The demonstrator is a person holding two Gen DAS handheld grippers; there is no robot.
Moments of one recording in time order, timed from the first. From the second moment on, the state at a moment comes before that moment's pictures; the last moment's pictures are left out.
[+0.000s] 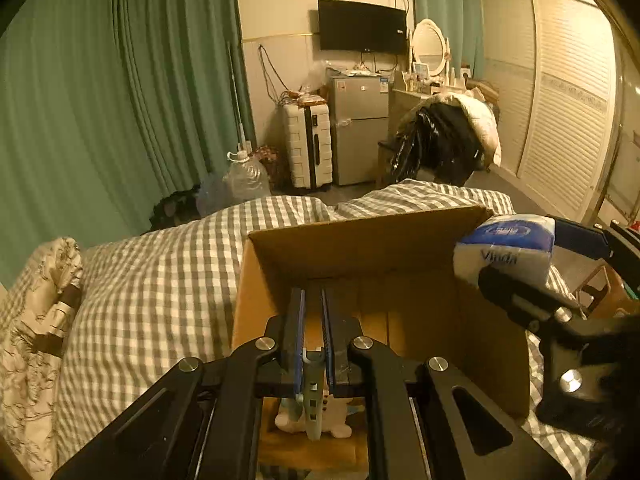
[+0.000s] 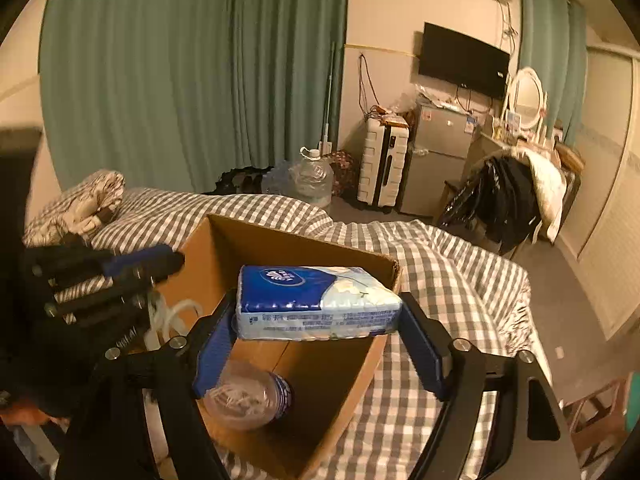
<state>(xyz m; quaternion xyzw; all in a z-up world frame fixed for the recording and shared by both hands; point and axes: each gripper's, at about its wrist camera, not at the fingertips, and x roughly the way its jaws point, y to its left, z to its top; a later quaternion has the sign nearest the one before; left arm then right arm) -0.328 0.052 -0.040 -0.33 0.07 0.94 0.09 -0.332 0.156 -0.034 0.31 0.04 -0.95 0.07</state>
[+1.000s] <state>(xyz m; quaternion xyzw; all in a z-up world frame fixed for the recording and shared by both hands) -0.155 0.013 0.081 -0.26 0.04 0.96 0.05 -0.151 0.166 0.093 0.22 0.07 -0.97 0.03</state>
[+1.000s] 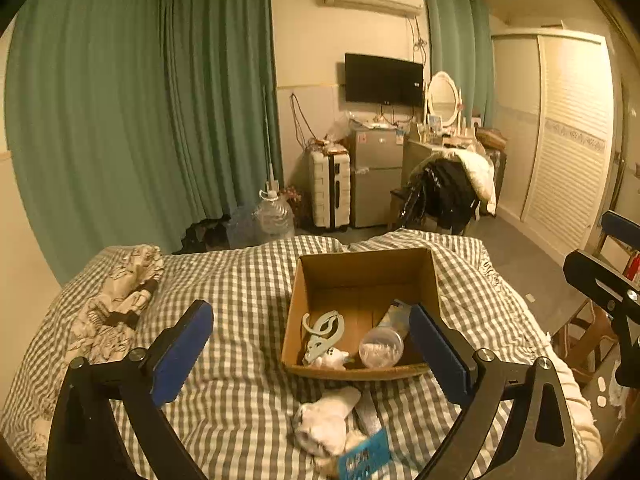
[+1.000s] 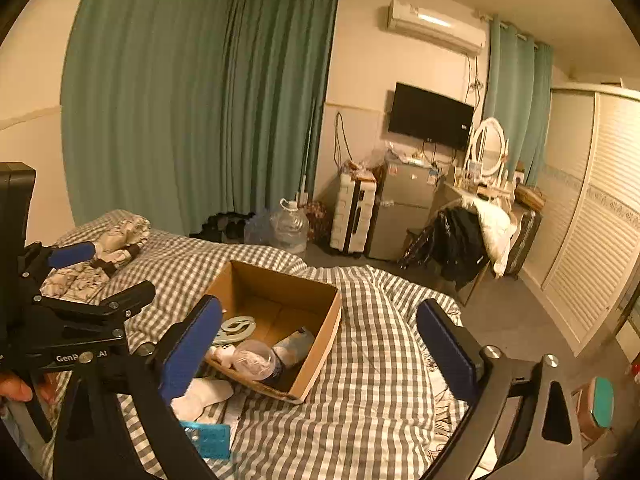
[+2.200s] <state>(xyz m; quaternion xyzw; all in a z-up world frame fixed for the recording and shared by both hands) -0.100 -0.040 -0.092 -0.38 0.03 0.92 -0.06 -0.139 0.109 -0.111 0.40 0.08 -0.91 0.08</state>
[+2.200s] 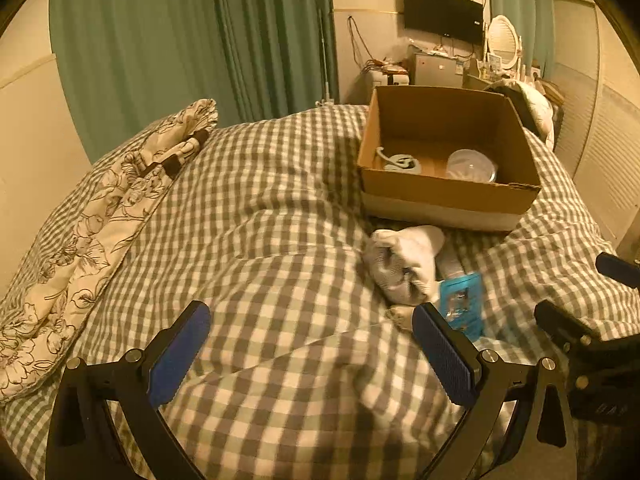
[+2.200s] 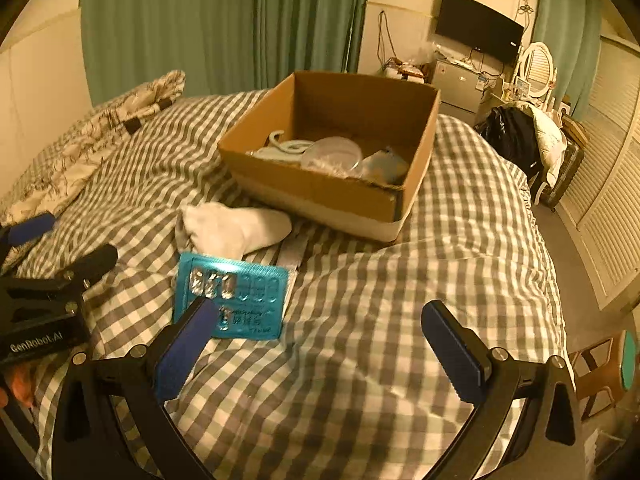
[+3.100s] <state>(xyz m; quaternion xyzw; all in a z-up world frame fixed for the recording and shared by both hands) -0.100 -0.103 -0.106 -0.40 -0.05 0.91 -0.06 -0.166 0.037 -0.153 0.46 0.13 -0.88 0.05</state>
